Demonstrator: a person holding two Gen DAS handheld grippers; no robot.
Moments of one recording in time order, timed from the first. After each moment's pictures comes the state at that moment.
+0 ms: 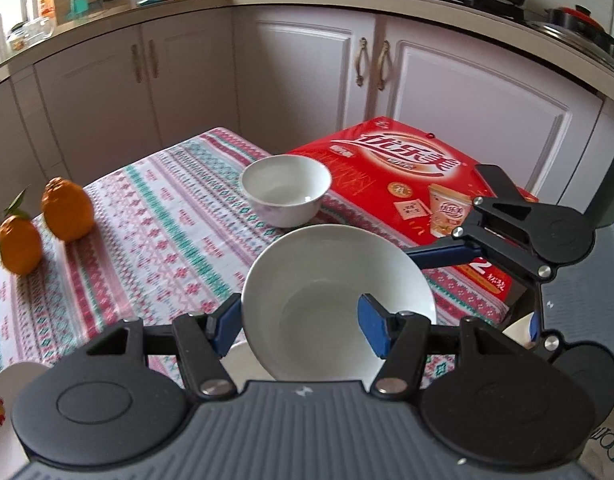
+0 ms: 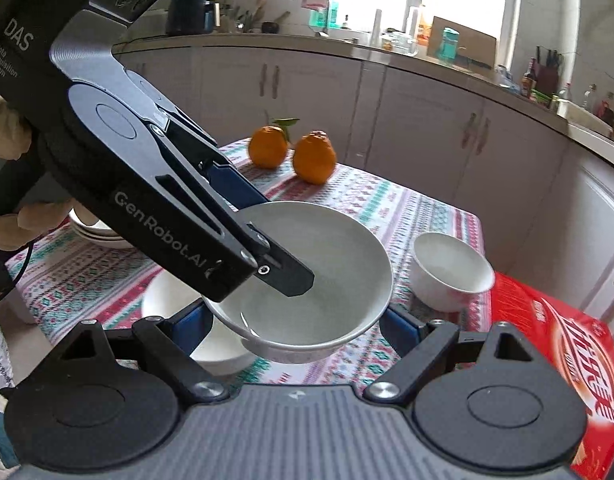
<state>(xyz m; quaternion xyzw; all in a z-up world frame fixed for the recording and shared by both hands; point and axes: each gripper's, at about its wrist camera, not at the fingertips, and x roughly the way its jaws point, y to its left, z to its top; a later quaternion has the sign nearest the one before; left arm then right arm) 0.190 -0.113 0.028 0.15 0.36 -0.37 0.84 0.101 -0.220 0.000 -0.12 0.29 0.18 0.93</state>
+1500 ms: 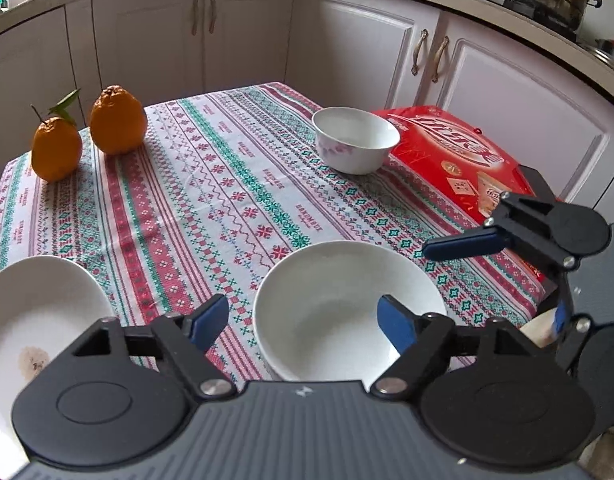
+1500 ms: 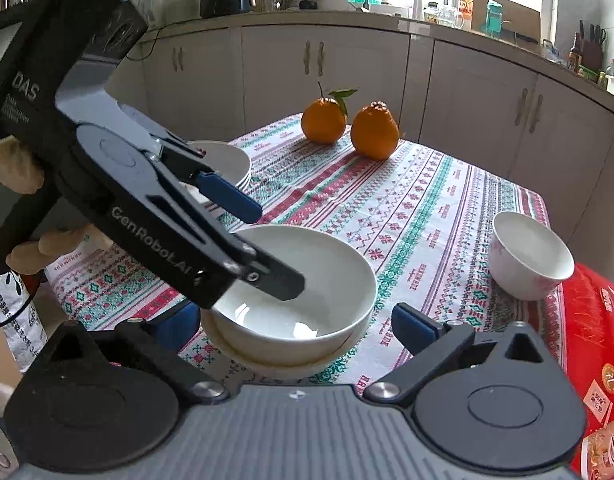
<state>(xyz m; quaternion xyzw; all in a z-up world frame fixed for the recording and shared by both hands) 0.200 -0.050 -0.019 0.09 0.40 -0.32 0.85 0.118 -0.186 -0.028 -0.09 0.33 0.24 0.91</state>
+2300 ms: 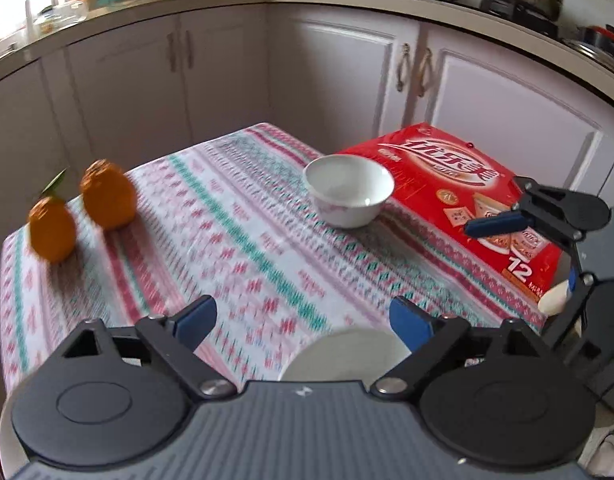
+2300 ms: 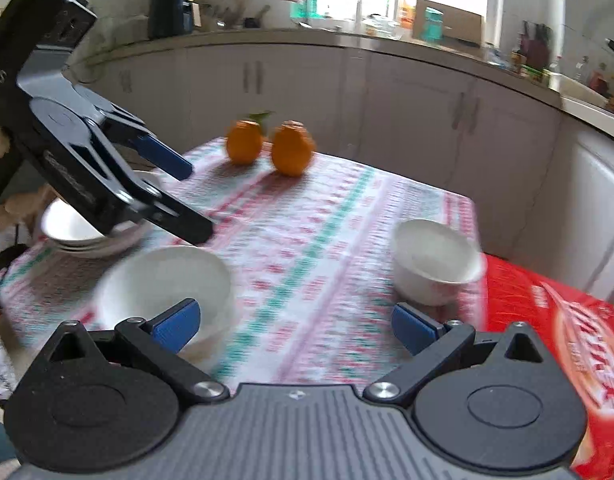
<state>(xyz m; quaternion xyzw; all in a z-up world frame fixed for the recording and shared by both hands) 0.241 -0.082 0.025 0.13 0.37 -0.35 0.85 0.134 -0.260 -0.006 -0.09 0.31 0.16 0.93</state>
